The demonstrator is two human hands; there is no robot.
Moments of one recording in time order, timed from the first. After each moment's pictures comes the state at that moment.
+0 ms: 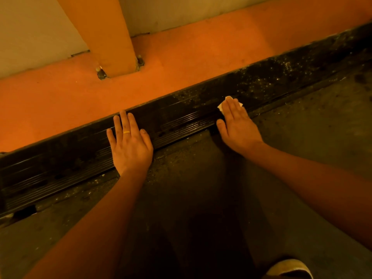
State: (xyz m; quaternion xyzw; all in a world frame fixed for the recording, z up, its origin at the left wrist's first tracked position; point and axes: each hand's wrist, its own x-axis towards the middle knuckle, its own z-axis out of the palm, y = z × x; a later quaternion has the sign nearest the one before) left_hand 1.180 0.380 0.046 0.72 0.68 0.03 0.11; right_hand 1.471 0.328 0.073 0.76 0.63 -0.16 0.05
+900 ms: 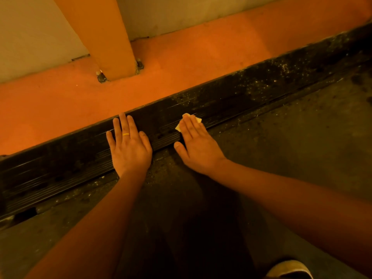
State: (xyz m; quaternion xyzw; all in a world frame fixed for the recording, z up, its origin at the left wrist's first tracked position) left_hand 1.180 0.381 0.045 0.72 0.68 0.02 0.10; right_hand 1.372 0.327 0.079 0.69 0.69 -0.22 0.04
